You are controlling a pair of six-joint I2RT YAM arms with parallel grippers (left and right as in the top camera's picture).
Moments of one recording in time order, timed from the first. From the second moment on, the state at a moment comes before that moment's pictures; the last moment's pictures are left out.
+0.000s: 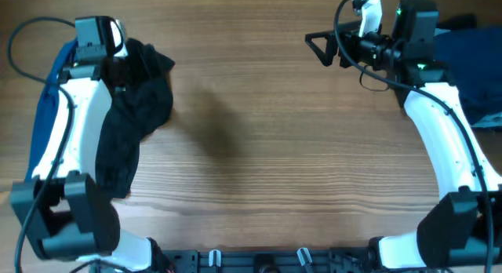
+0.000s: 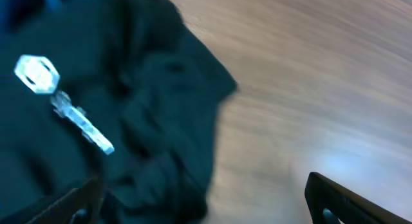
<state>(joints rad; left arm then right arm) 0.10 1.71 1.35 -0.63 0.09 -0.27 0.03 1.62 1.31 -0.30 -0.67 0.04</state>
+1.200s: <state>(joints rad) -0.04 2.05 1.37 -0.23 -0.38 -0.20 0.03 1.83 1.31 -0.29 -0.63 0.07</state>
